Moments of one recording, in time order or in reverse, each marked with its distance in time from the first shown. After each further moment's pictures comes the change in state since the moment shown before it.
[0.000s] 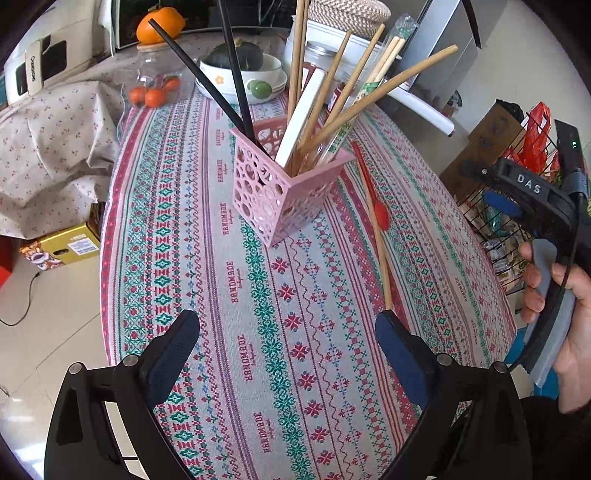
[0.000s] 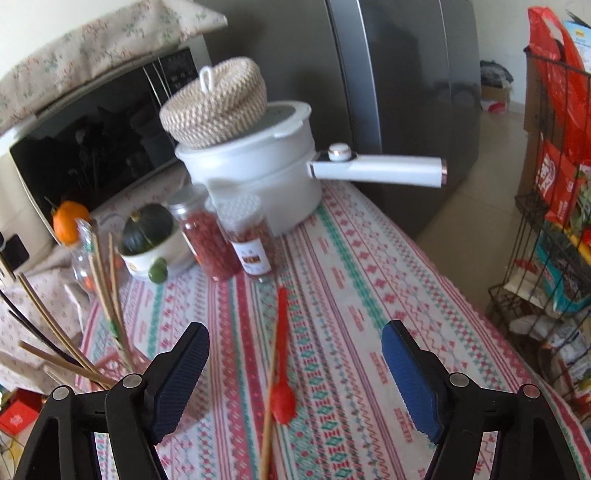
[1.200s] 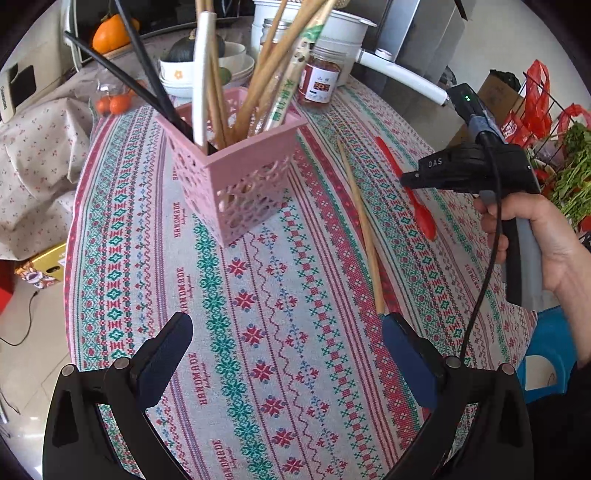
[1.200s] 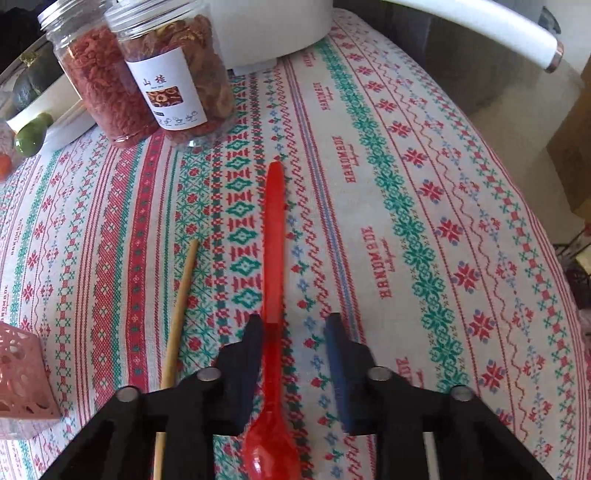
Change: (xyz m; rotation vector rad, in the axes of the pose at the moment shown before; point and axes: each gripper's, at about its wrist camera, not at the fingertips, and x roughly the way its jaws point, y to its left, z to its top) left arm 0.041 -0.050 -0.003 0.095 0.008 0.044; right arm 0.191 -0.016 -0.017 -0.128 0.413 -0.061
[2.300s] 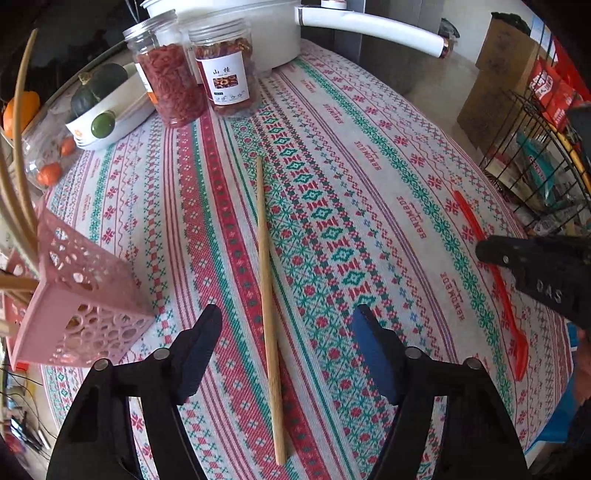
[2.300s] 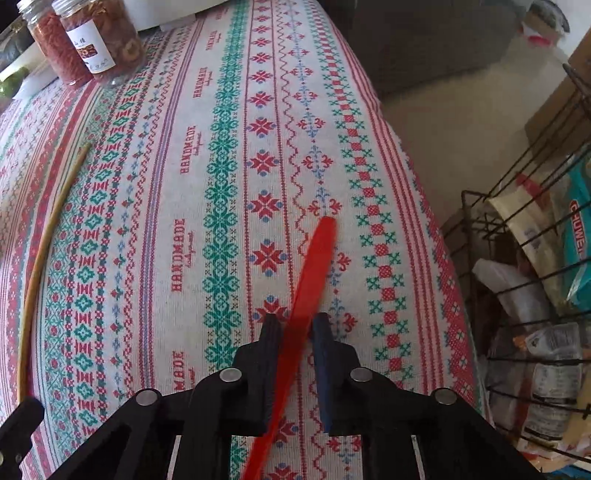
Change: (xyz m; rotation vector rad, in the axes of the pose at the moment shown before) left arm 0.103 -0.111 0.095 0.119 0.094 0.159; right arm -0.031 -0.103 -0.044 -0.089 0.115 -0.049
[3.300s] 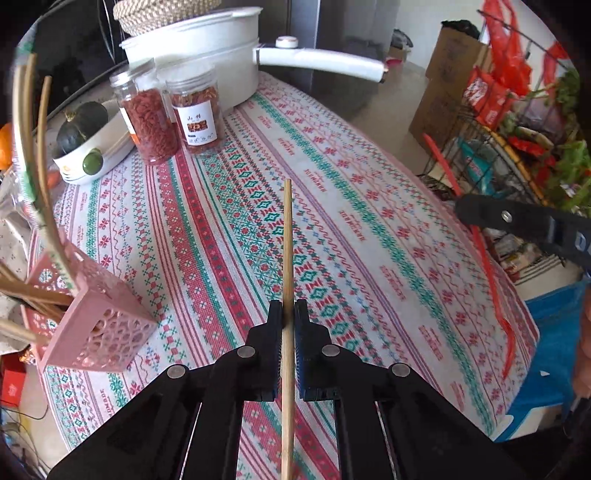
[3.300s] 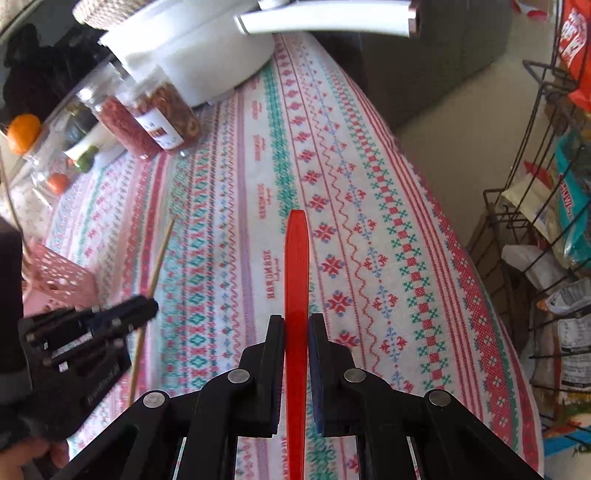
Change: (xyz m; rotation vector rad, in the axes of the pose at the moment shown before) left arm -0.071 -0.002 -0.029 0.115 -0.112 -0.155; right arm -0.074 -0.007 -0.022 0.149 -0.154 0.233
